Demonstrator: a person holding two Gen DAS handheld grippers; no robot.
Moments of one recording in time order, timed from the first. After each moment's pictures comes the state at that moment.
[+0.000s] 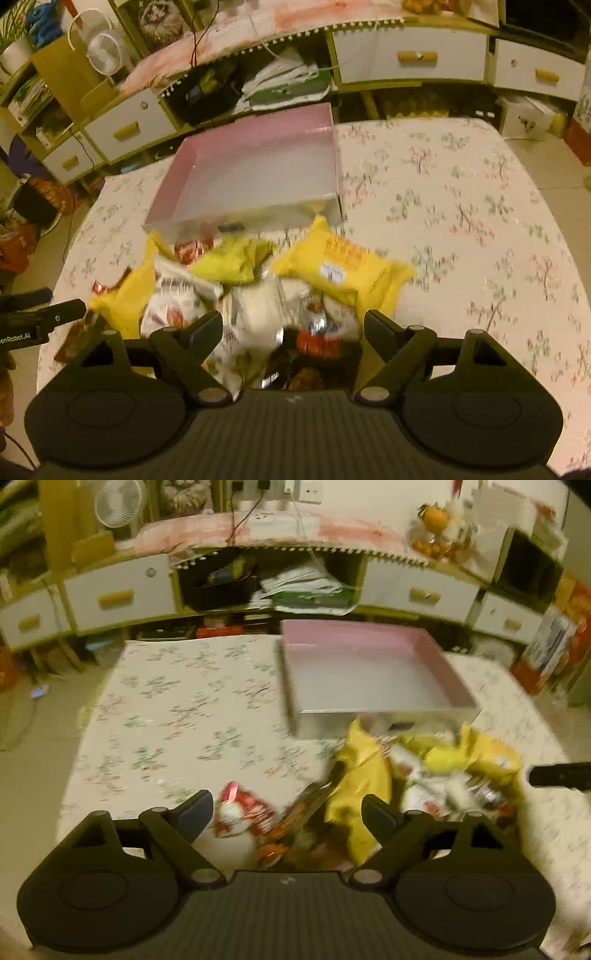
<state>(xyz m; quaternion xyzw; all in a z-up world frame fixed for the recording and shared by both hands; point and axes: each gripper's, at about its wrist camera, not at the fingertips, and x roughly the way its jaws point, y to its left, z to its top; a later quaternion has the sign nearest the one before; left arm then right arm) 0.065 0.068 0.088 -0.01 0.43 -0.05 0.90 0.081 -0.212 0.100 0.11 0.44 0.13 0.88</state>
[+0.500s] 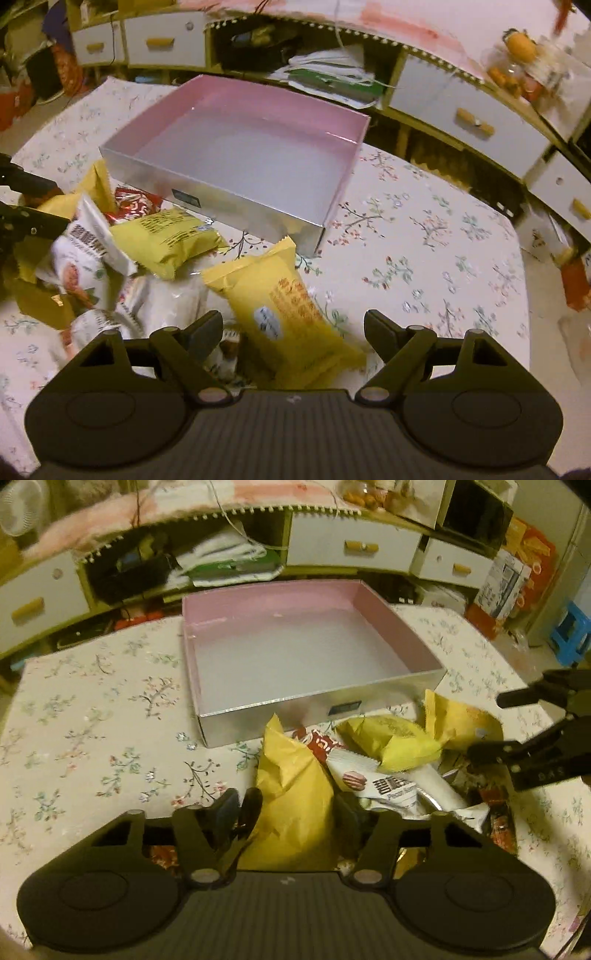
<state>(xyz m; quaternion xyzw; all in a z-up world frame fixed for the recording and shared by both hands) 0.124 0.021 0.042 0.04 0.48 -0.15 0.86 0.134 -0.196 0.053 -0.15 0.47 0.16 0.86</state>
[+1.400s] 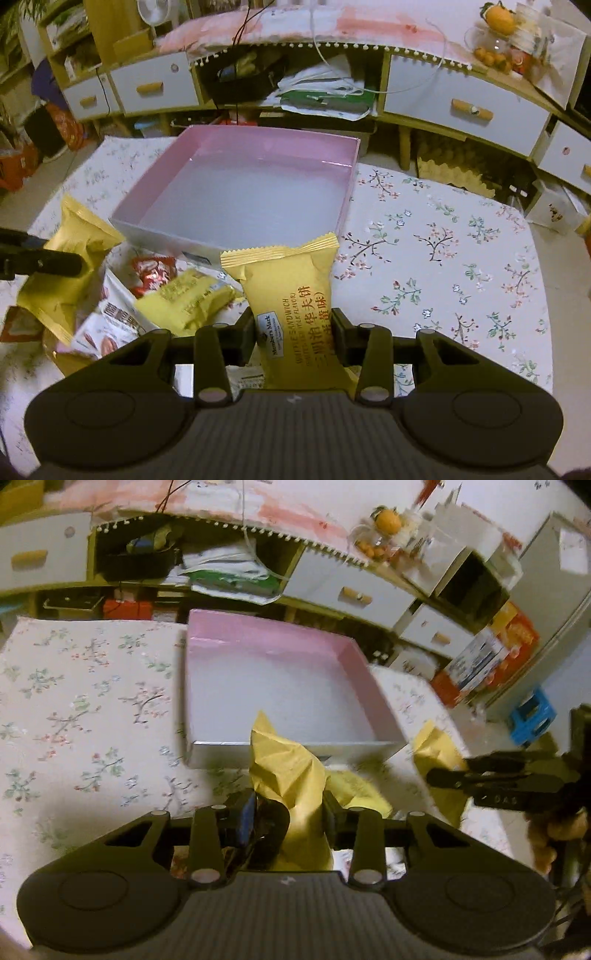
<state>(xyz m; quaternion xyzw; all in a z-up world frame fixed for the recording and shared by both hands) 0.131 0.059 0.076 -0.13 0.45 -0.19 0.86 0.155 -0.207 0.085 -0.05 0.48 0.17 0.86</state>
